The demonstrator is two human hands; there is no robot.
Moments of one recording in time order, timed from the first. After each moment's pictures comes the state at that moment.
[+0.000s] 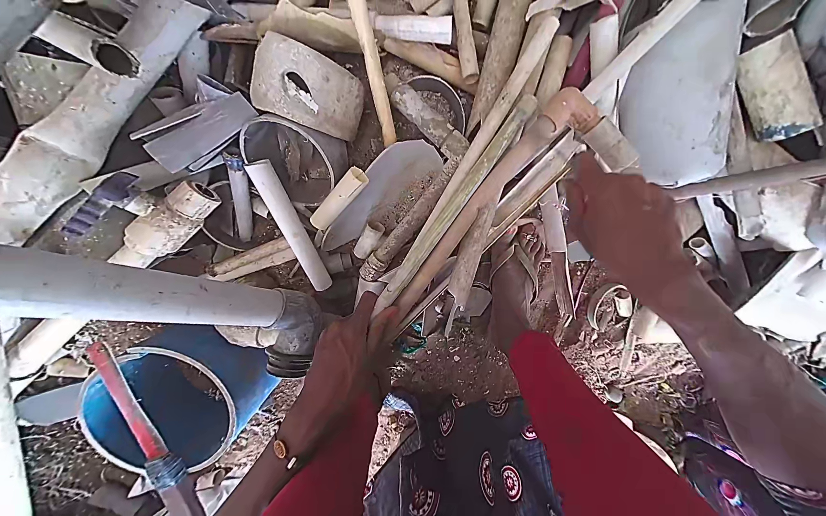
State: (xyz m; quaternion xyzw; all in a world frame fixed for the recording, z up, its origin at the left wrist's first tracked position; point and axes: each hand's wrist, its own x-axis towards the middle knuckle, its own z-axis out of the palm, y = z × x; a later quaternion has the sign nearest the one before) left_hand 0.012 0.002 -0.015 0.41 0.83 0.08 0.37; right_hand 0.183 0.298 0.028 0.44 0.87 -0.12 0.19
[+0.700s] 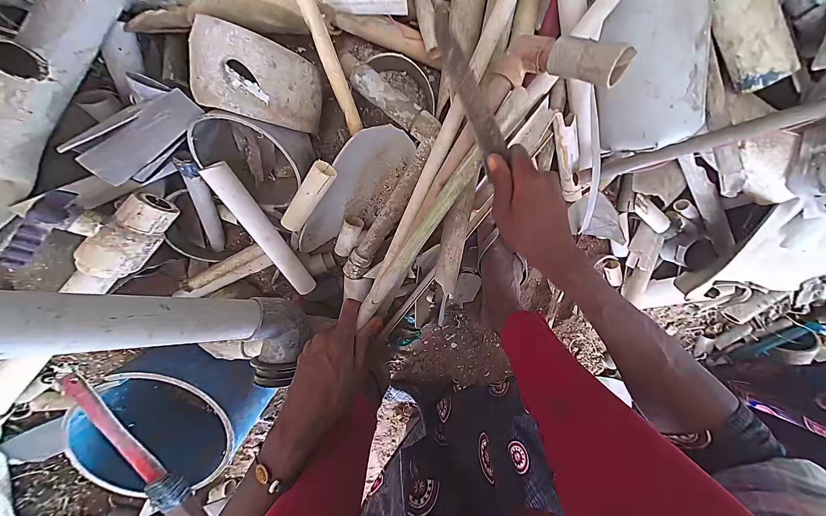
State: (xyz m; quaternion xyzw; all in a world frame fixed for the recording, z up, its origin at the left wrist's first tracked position) left_hand 0.010 -0.011 -0.010 0.44 0.82 0.04 0.36; right_hand 0.157 0.258 -0.015 0.49 0.82 -0.30 0.01
